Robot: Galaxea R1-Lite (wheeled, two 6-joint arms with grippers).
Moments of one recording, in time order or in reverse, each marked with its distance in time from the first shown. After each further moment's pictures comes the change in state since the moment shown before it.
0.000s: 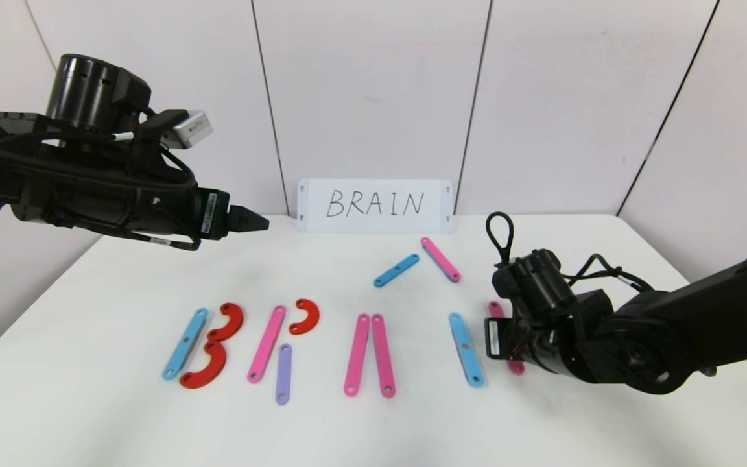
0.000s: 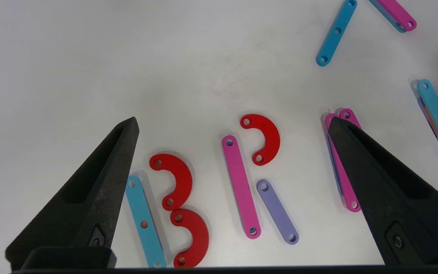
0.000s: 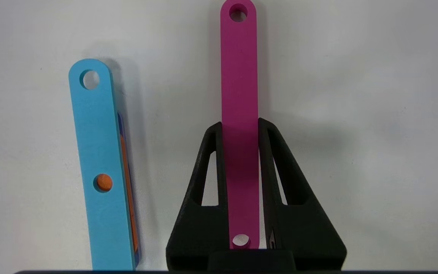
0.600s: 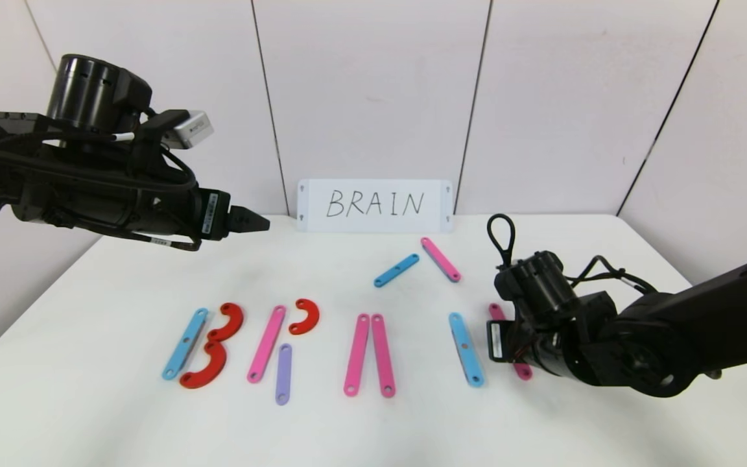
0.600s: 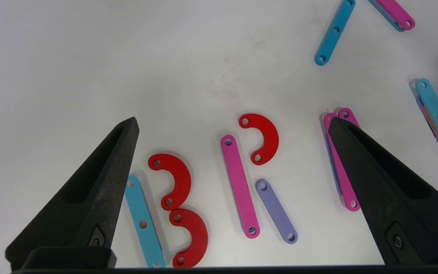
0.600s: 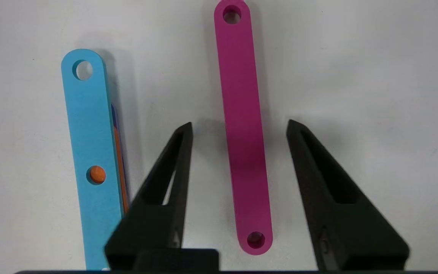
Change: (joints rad) left arm -0.001 0.000 0.000 0.001 -0.001 0.000; right arm -0.004 -0.009 0.011 0.001 -0.001 -0.003
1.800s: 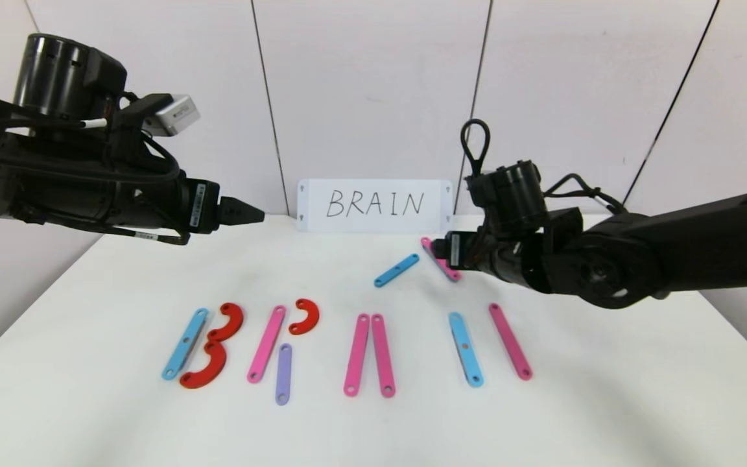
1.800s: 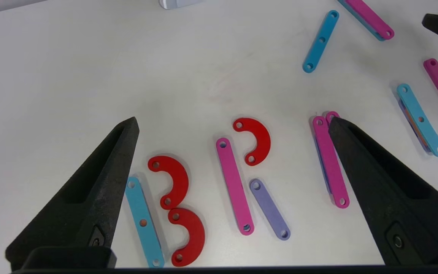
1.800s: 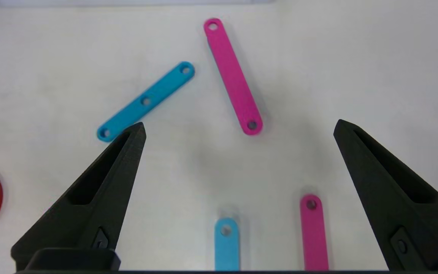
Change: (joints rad) left arm -0.003 -0.055 0.004 0.004 -0.009 0.000; right arm 0.026 0.066 -0.436 0.028 0.001 -0.102
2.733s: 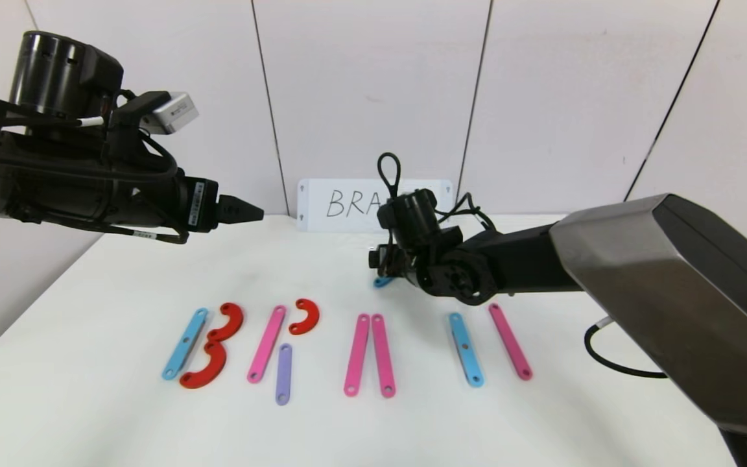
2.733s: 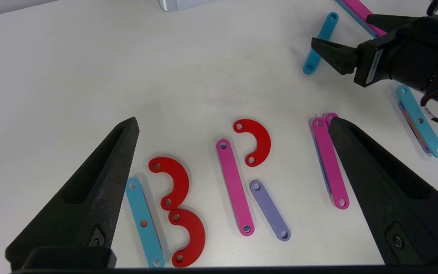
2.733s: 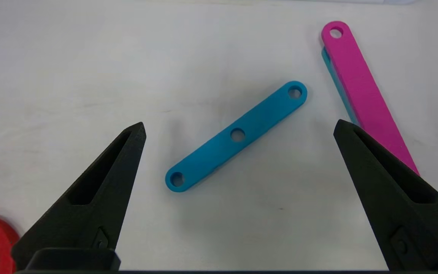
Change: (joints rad) left arm 0.000 -0.001 0.000 -0.003 0.000 0.000; right arm 0.103 0.358 -0.410 0.079 -0.065 0.030
